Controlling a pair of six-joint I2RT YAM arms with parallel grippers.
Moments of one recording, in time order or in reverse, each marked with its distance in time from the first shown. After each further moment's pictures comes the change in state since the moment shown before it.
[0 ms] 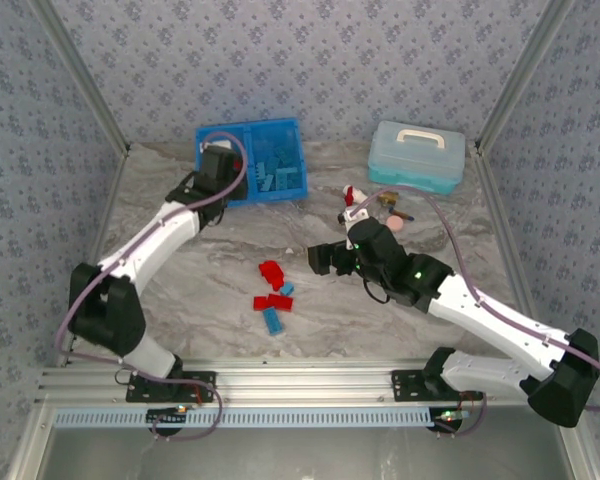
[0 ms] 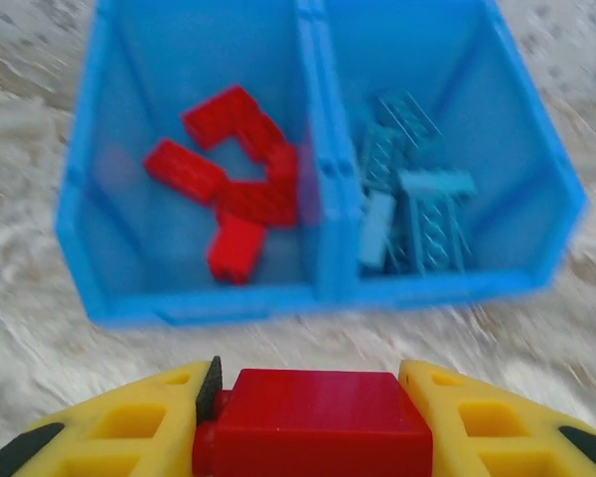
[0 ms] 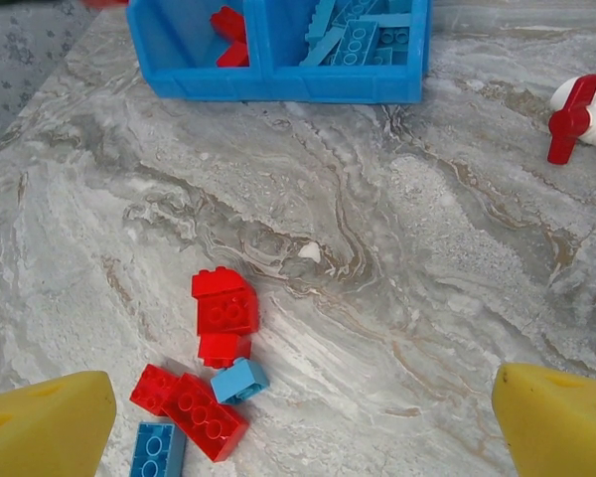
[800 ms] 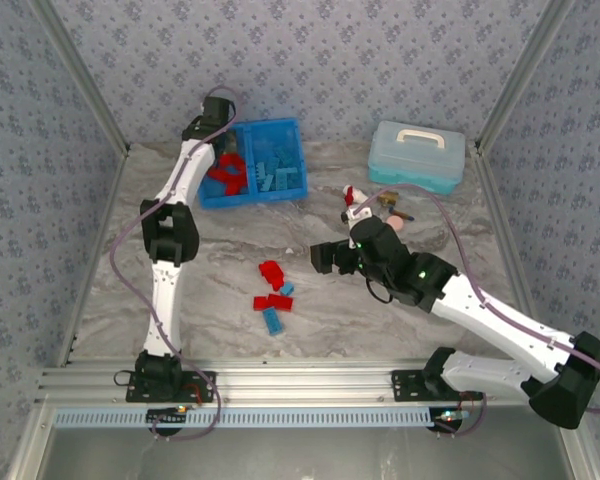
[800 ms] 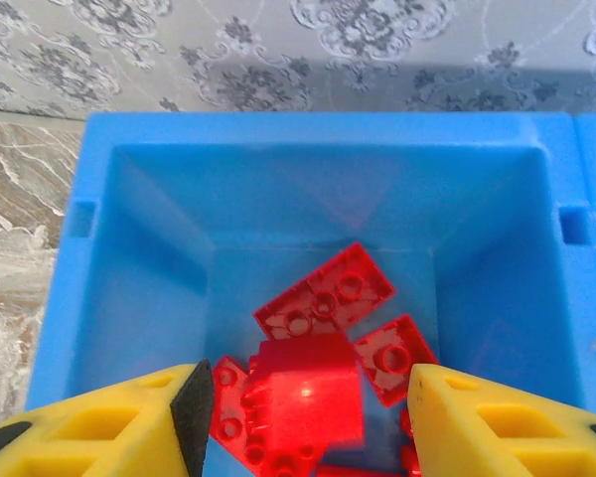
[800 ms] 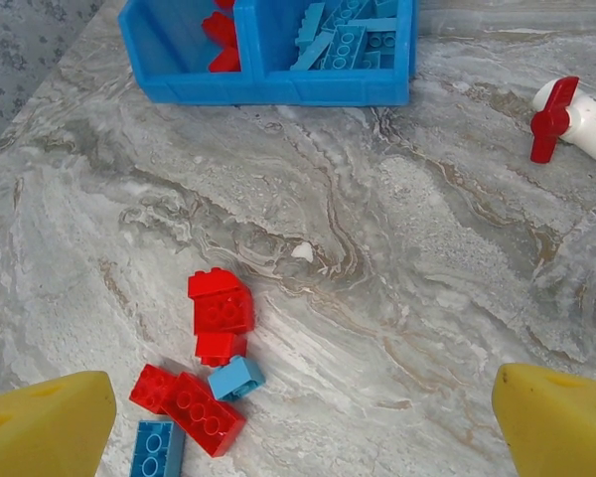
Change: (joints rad) left arm 0.187 0.892 1.136 -0.395 0.042 0.105; right arm 0.000 -0.013 0.031 -0.049 0.018 0.011
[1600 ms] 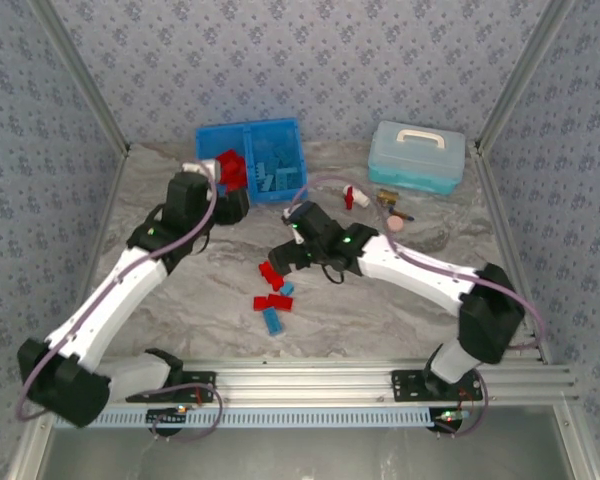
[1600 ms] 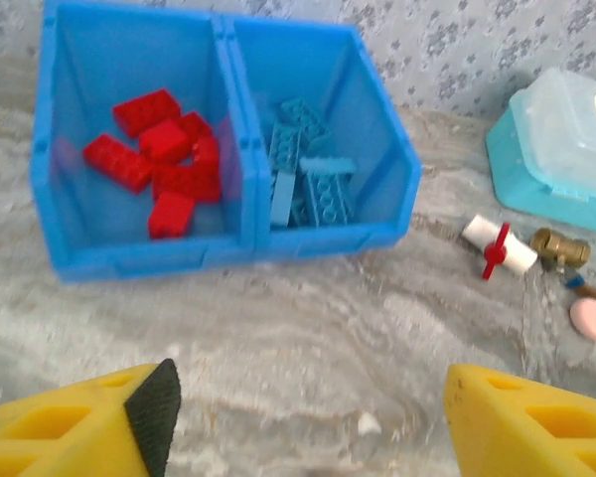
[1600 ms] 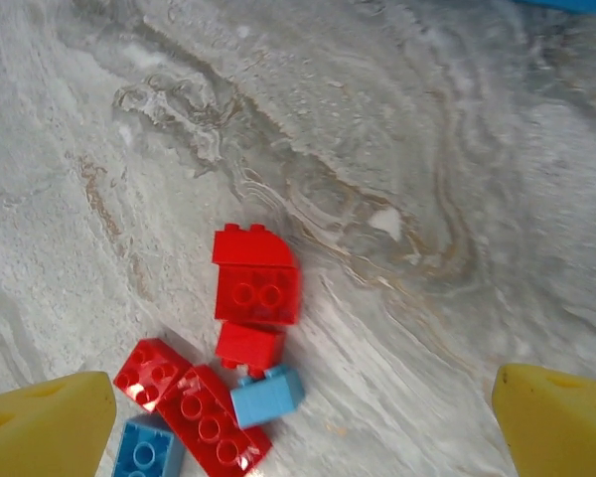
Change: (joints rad) left arm -0.257 -1.379 -1.427 0.310 0.120 -0.164; right arm 0.040 0.543 0.288 -0.012 -0.152 -0.152
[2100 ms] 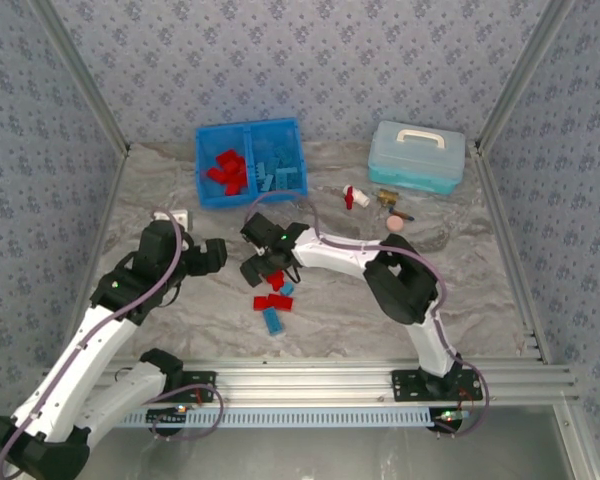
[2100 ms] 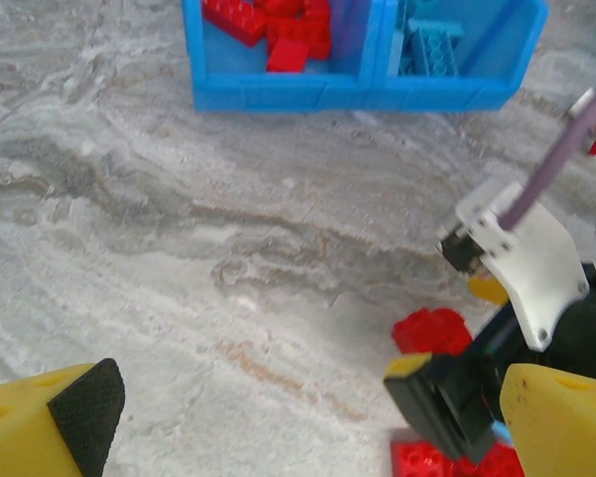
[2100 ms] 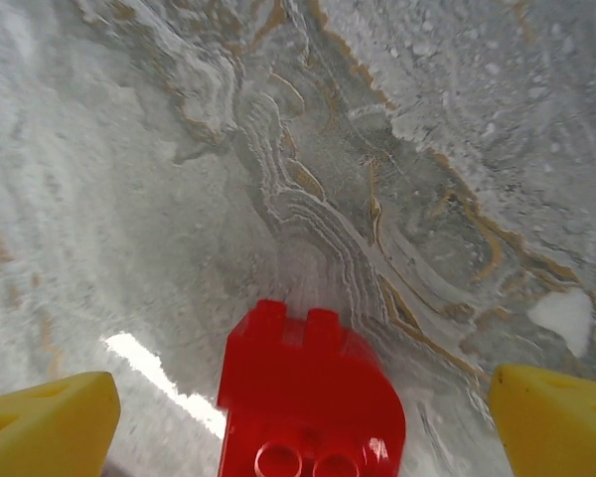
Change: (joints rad) left arm -0.003 -0.325 -0.154 -0.352 -0.074 -0.005; right arm 0.056 0.489 0.320 -0.059 0.024 -0.072
